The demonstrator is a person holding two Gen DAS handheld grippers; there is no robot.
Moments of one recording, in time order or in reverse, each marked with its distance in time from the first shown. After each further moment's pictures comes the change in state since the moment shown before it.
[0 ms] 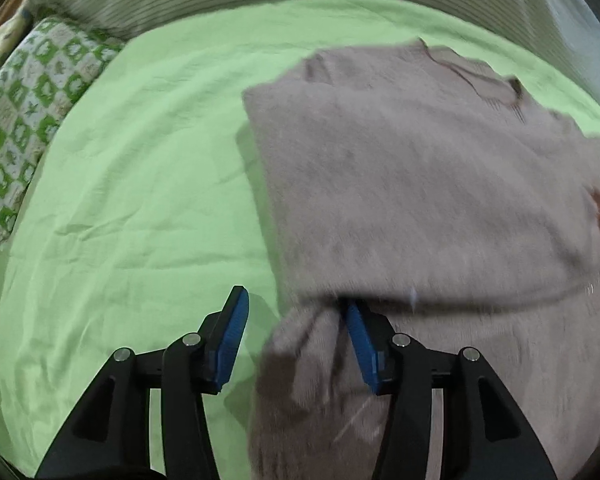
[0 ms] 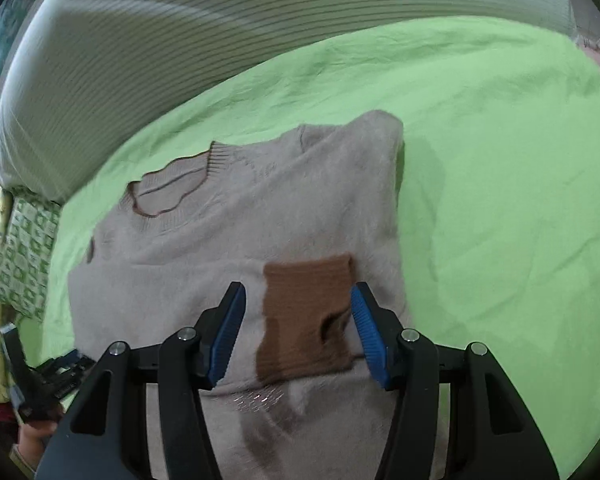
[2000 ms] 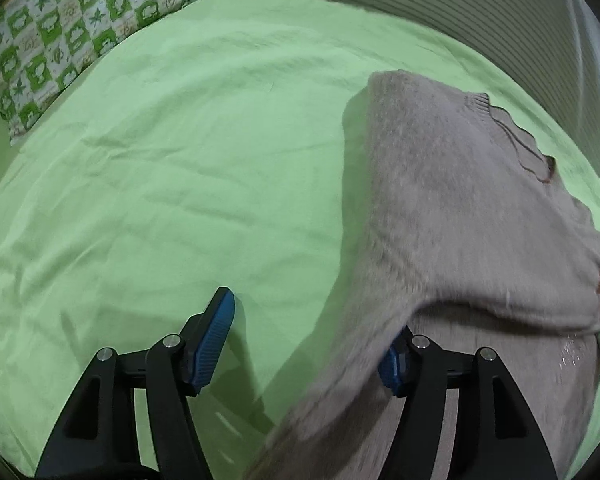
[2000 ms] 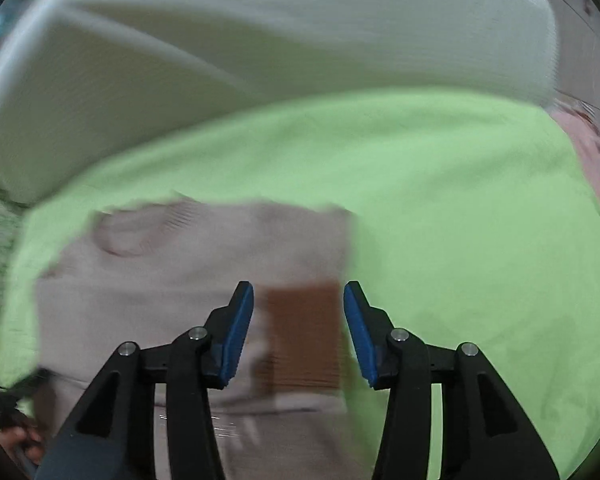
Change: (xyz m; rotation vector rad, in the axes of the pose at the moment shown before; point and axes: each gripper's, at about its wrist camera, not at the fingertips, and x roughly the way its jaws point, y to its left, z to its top) left arm 0.006 0.042 -0.014 -0.294 0.018 -0.043; right arm -0.041 0.039 0.027 -0.102 -0.133 -0.036
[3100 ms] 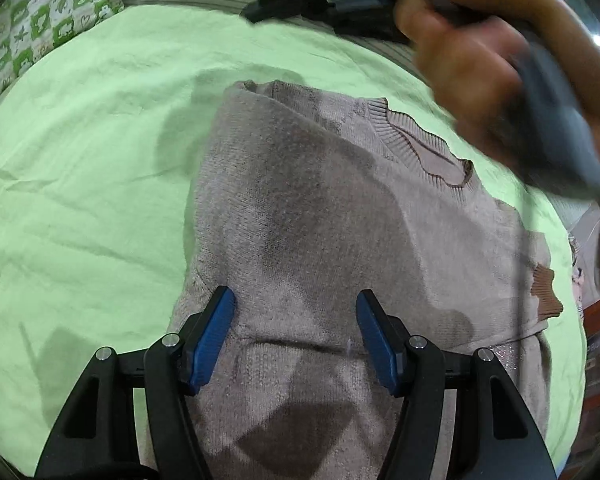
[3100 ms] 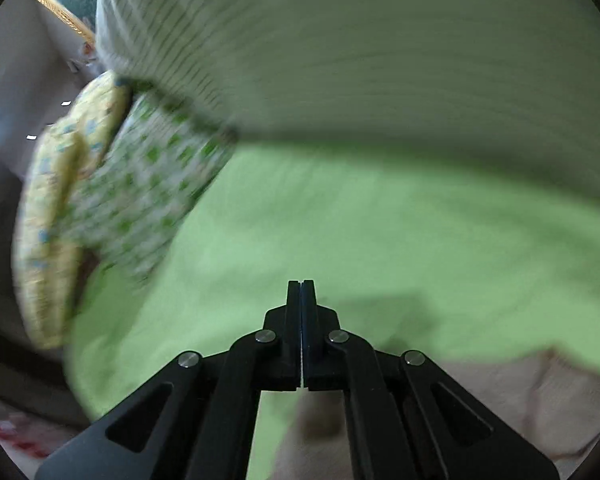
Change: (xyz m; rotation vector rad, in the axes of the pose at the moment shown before) left arm 0.013 -0.076 0.015 0.049 -0.066 -0.278; right arm 0.168 0.319 0.063 -0.302 0.440 0.638
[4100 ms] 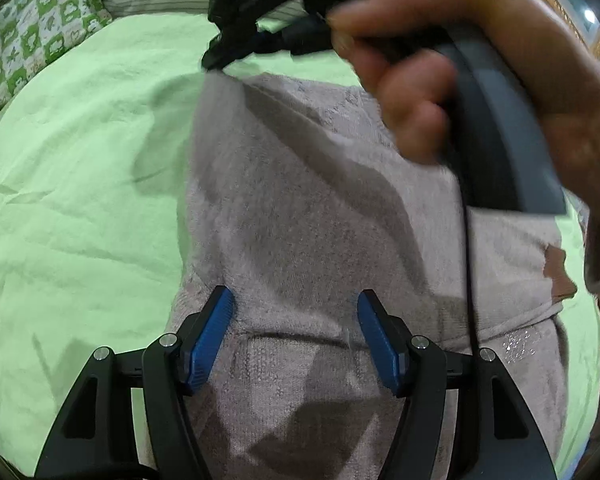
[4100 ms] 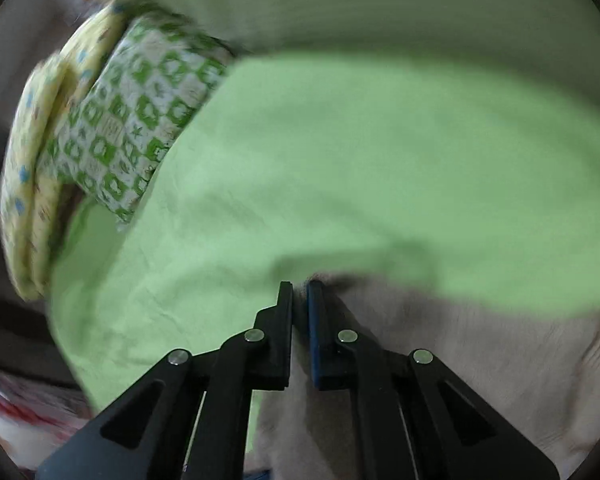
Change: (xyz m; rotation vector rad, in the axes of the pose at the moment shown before) left arm 0.002 -0.004 -0.012 0.081 -0.001 0.049; right arm 0.047 0.009 -0.007 -0.162 0.026 -0.173
